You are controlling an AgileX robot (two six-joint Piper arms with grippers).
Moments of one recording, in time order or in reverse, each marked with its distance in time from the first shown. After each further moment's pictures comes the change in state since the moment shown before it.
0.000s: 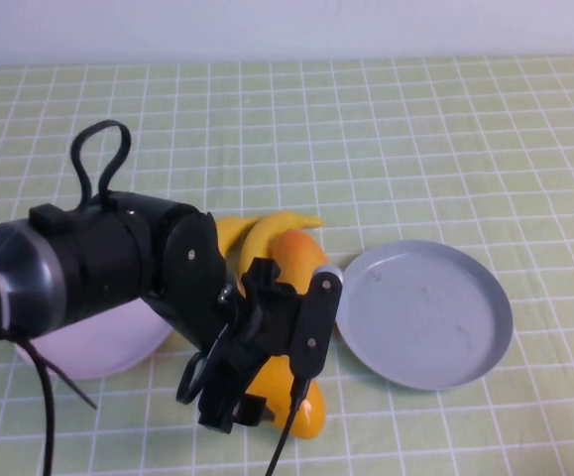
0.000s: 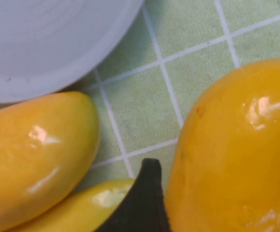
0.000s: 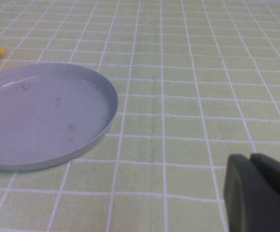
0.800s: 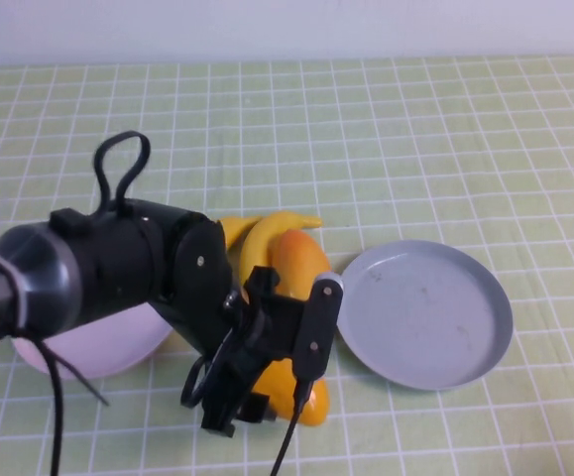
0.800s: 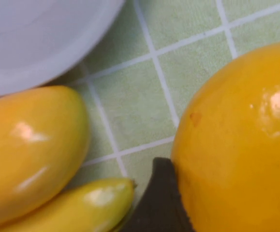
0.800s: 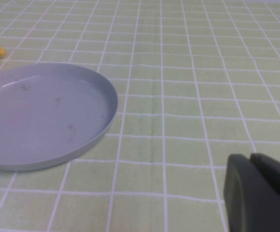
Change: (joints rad) right arm 0.000 0.000 0.000 0.000 0.000 0.000; left arm -0.002 0.046 0.000 0.012 -0.007 -0.012
